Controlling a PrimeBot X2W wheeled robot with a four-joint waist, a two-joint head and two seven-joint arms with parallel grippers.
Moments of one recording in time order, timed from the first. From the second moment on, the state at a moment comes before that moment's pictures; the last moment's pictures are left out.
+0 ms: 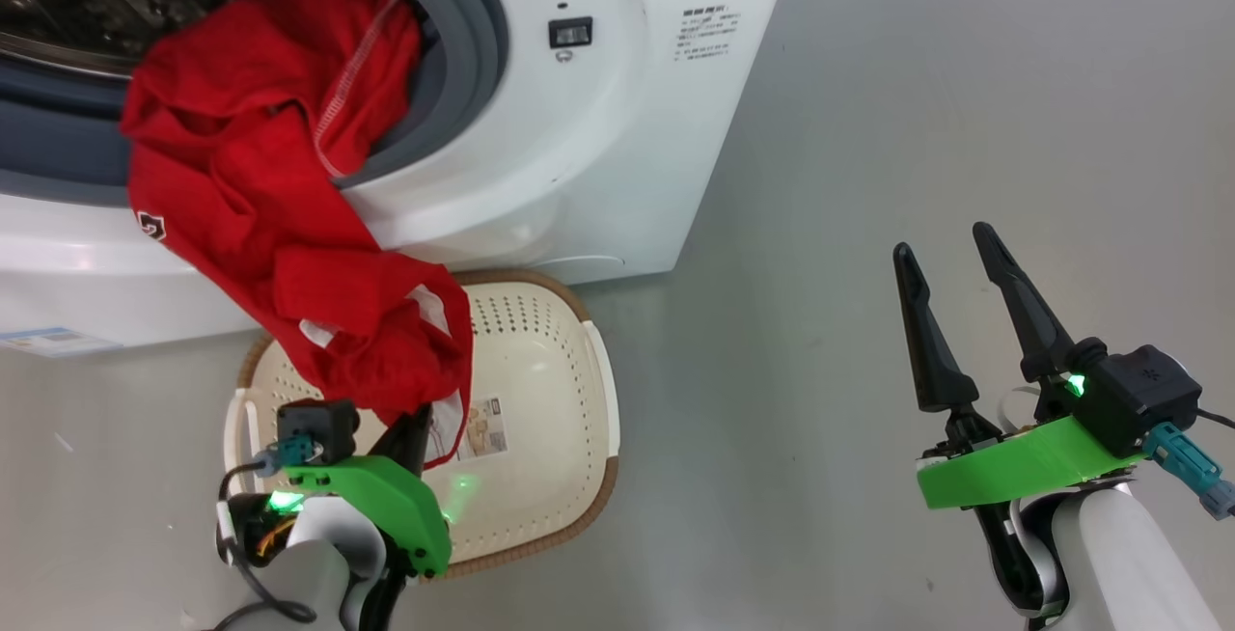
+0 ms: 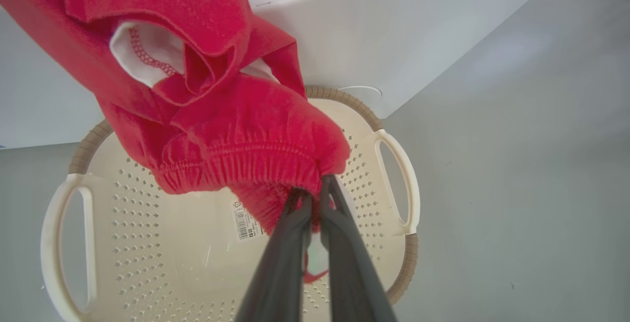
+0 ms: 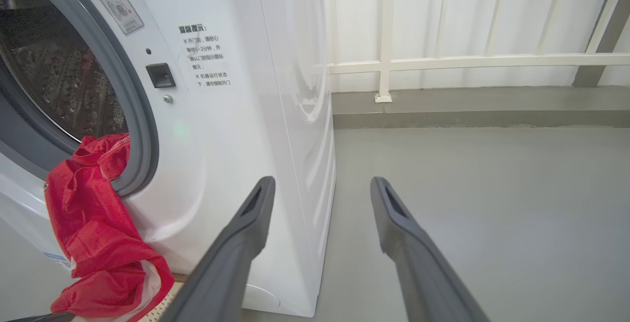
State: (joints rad) left arm -0.55 0.08 -0.34 0.92 -0.51 -0.08 -0.16; right arm -0.21 -0.05 0.05 0.13 0.26 0.12 -0.26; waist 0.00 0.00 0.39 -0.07
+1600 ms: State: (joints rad) left arm -0.74 0.08 -0.49 1.29 -0.63 -0.10 -0.11; right arm -0.30 -0.05 0.08 0.13 0.28 0.12 -0.26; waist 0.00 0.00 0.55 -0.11
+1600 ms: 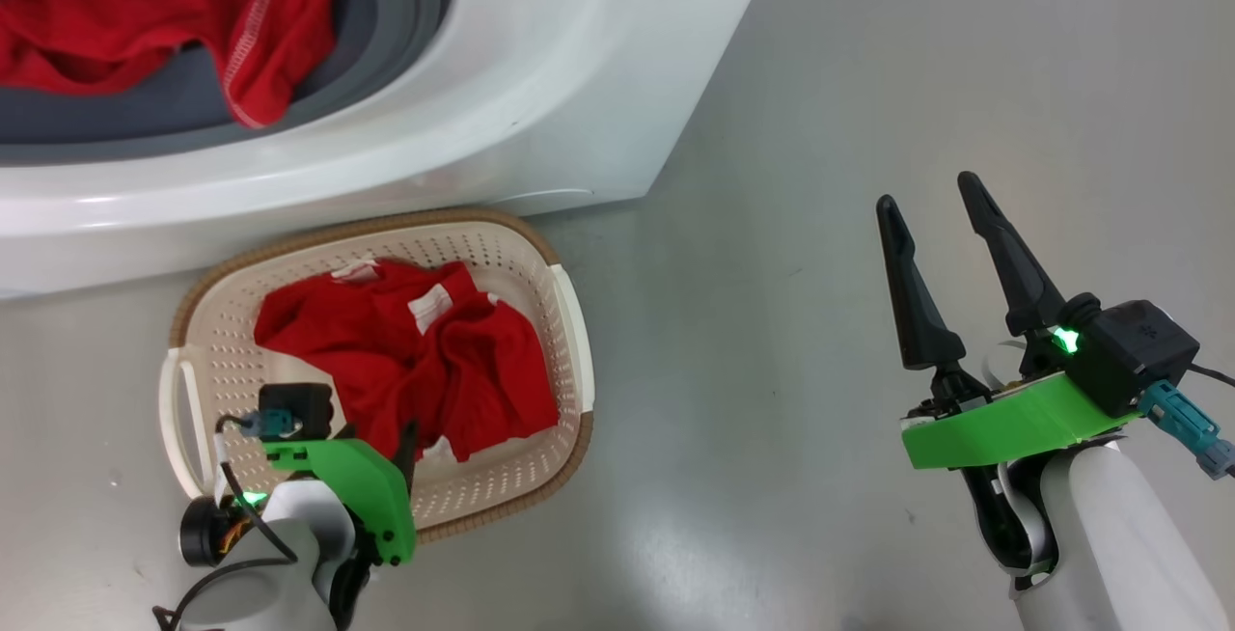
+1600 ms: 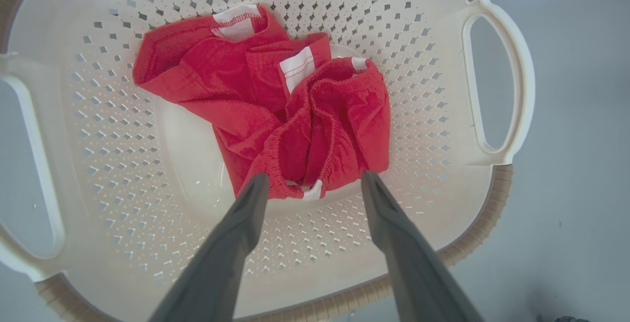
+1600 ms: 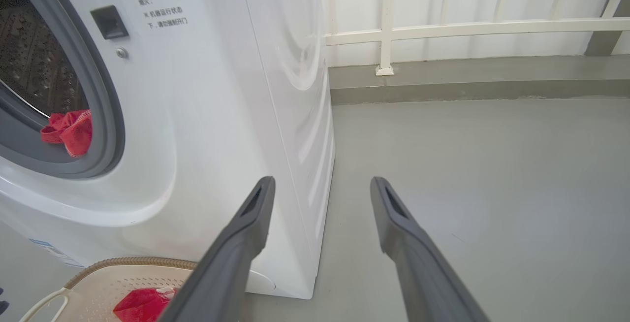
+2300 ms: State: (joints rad) left arm -0.73 0.09 -0.47 1.10 -0.62 -0.10 -0.25; right arm -0.25 -0.05 0.07 0.17 0.29 0.12 -0.26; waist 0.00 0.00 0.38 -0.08
